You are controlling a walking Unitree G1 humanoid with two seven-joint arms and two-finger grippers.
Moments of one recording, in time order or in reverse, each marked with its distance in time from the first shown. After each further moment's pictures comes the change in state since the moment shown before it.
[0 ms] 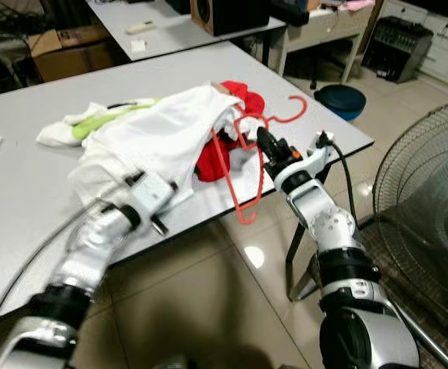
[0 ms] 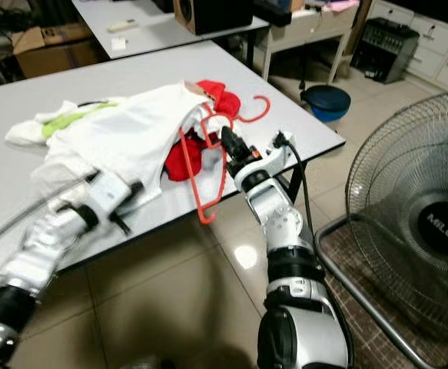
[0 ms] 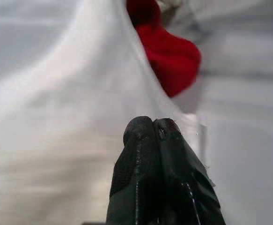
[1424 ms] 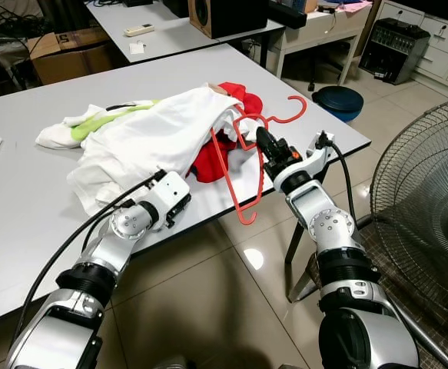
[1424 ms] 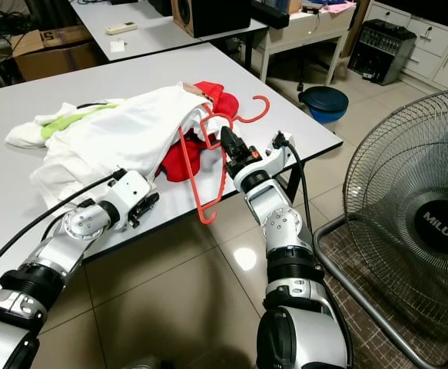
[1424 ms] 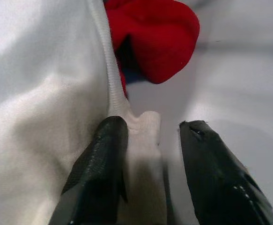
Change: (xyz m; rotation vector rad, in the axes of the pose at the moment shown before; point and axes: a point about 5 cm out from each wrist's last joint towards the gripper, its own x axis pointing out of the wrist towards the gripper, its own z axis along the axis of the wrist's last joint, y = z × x) left arm 0.036 -0.017 -0.011 -0.005 0.170 -0.012; right arm 0.001 0.001 -0.001 0.003 0.003 0.004
